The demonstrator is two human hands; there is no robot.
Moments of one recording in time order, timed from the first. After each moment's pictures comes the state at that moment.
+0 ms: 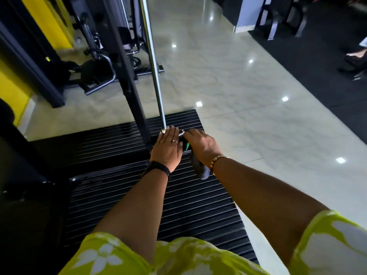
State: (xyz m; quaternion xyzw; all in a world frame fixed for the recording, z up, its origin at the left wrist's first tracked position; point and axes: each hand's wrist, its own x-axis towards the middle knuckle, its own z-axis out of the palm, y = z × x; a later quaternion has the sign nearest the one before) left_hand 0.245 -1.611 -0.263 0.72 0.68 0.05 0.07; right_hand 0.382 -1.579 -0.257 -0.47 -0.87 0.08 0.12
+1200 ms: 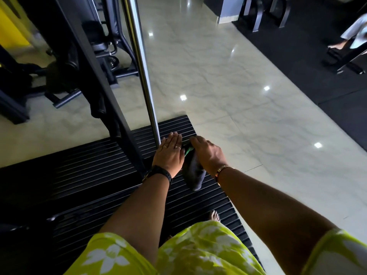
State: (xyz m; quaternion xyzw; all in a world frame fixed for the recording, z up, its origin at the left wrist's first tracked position) left_hand 0.181 -1.400 -0.313 0.78 0.62 0.04 0.10; right_hand 0.332 -1.399 -0.282 -0.59 -0.80 0.12 0.03
